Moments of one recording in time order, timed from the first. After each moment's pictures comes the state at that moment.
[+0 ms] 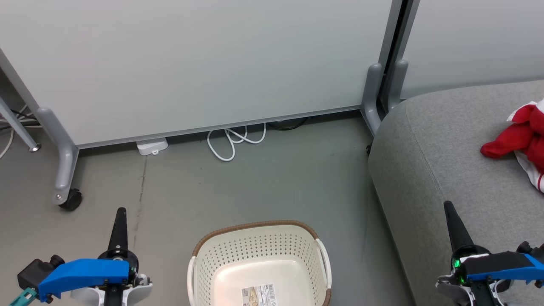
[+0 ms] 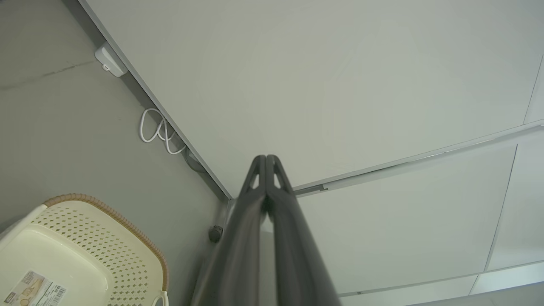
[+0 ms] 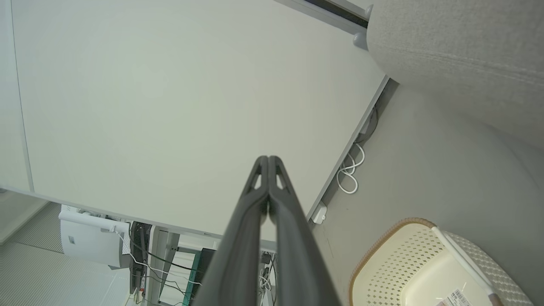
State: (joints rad) left arm -0.08 0.05 0.08 0.26 -1.26 -0.12 0.03; right arm -0.09 -0.05 -0.08 0.25 1.27 0.13 0.03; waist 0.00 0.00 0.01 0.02
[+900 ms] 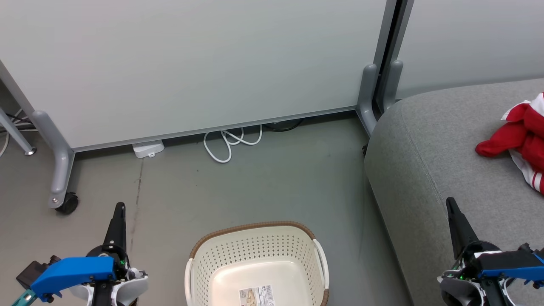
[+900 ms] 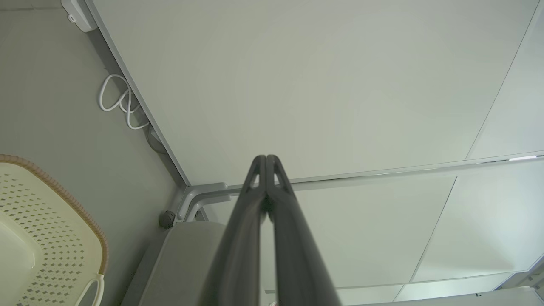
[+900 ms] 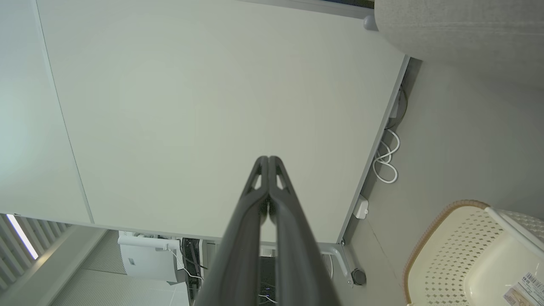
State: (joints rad) left arm -0.09 0.05 0.10 0.25 -1.49 -0.12 0.09; right arm -0.10 -0.05 -0.10 0.25 1.49 0.13 0.08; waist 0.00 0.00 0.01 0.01
